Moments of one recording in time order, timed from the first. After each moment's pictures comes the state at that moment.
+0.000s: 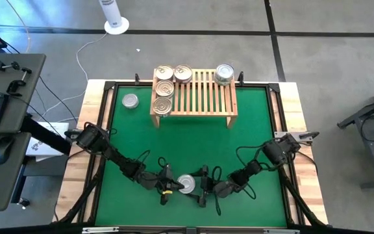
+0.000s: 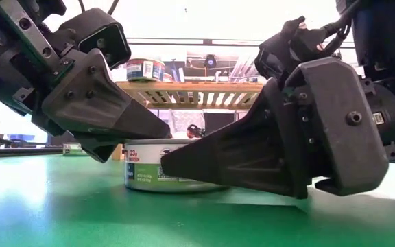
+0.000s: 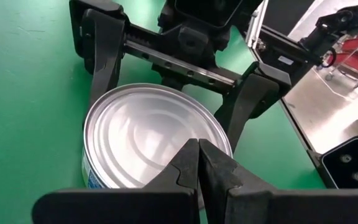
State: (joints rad) left arm -0.55 2.07 0.67 0.95 -0.39 -0.59; right arm 0.54 2.34 0.93 1.17 0.63 0.22
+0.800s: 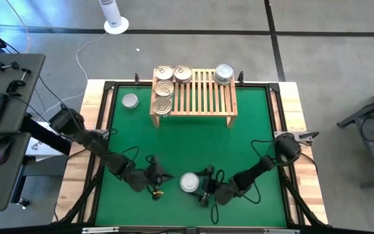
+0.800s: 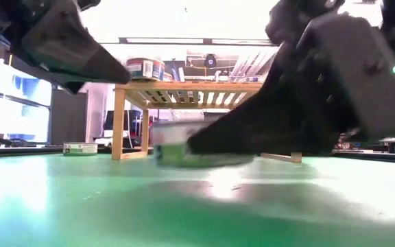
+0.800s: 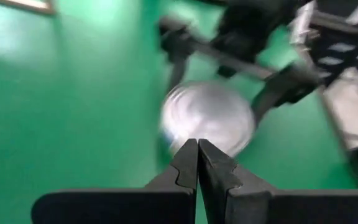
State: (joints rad) left arm -0.64 1.62 0.67 0.38 -0.62 -0.57; right arm 0.62 2.14 0.94 0.73 0.75 0.34
